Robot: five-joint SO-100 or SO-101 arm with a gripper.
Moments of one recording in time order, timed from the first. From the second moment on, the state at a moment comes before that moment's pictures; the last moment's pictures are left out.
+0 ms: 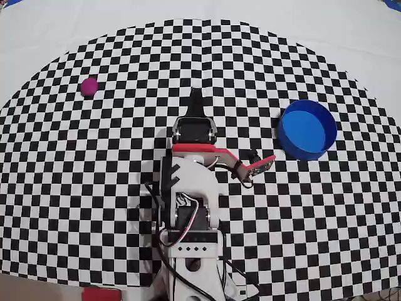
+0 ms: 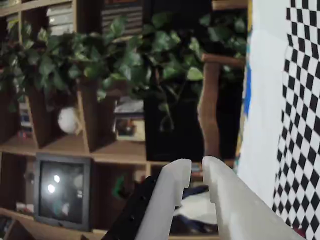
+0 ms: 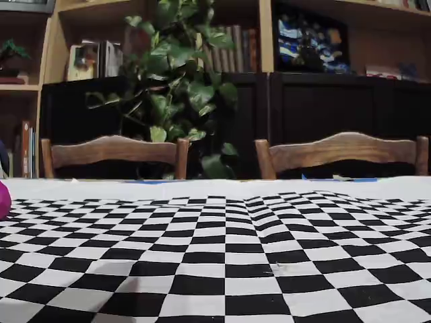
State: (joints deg) arm 2.2 184.8 177.9 3.7 -2.7
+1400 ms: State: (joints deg) arm 2.6 184.7 177.9 5.5 -90.0
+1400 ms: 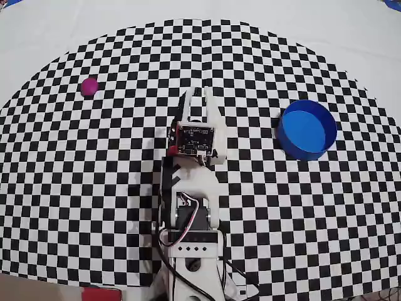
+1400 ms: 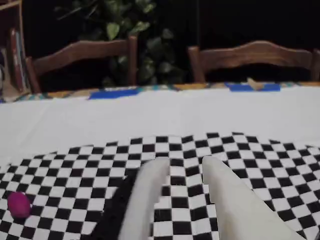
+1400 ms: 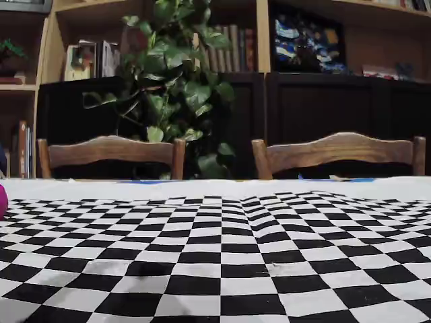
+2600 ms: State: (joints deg) arm -0.9 180.4 177.9 3.5 -90.0
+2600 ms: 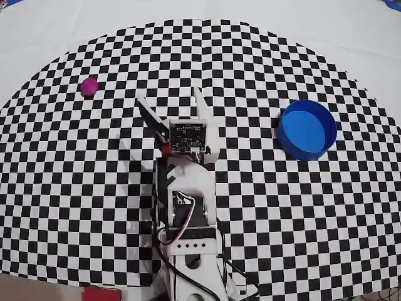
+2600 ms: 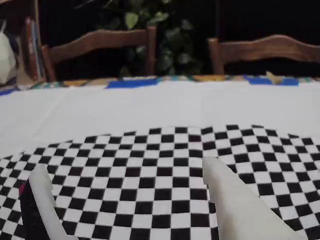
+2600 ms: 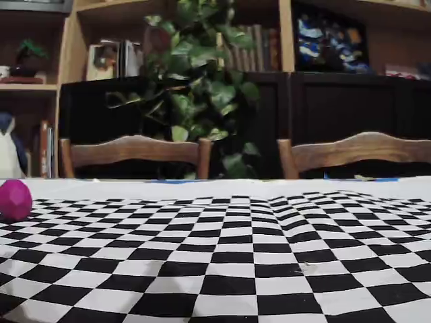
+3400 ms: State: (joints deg) arm -12.1 178.2 177.9 3.5 -90.0
